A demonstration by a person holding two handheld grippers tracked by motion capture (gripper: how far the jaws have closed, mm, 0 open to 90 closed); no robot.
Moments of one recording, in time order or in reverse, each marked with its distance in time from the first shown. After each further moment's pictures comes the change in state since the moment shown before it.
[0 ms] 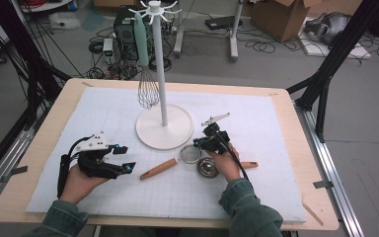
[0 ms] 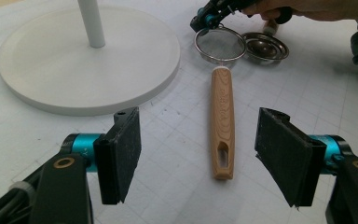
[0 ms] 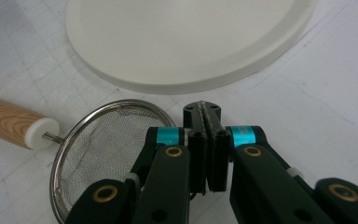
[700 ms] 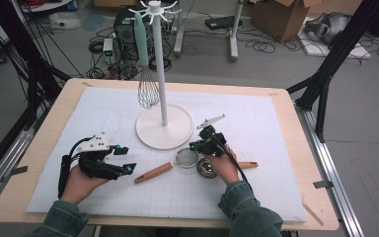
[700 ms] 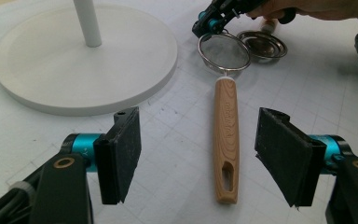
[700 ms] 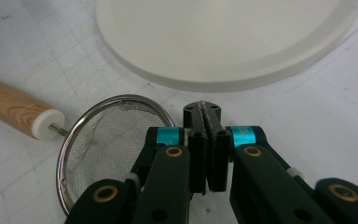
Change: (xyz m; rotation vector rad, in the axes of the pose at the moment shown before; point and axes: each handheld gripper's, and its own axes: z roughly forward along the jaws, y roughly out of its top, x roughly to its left) left arm -0.001 -0.001 0.001 0.003 -0.007 0.002; right arm 0.015 0.002 0.001 0.024 0.043 -0.046
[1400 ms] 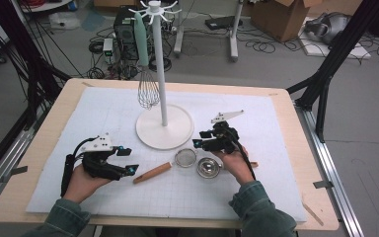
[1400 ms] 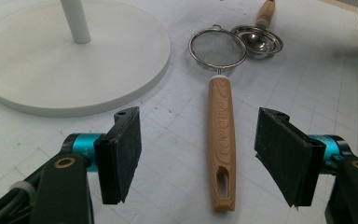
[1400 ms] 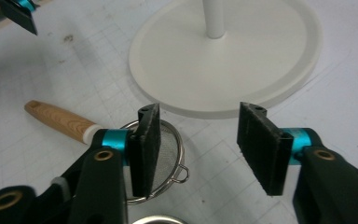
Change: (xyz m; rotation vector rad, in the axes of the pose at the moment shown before) left arm 0.001 -0.001 0.010 0.018 -0.034 0.010; right arm -0.010 0.000 -0.046 -0.165 0.062 -0.003
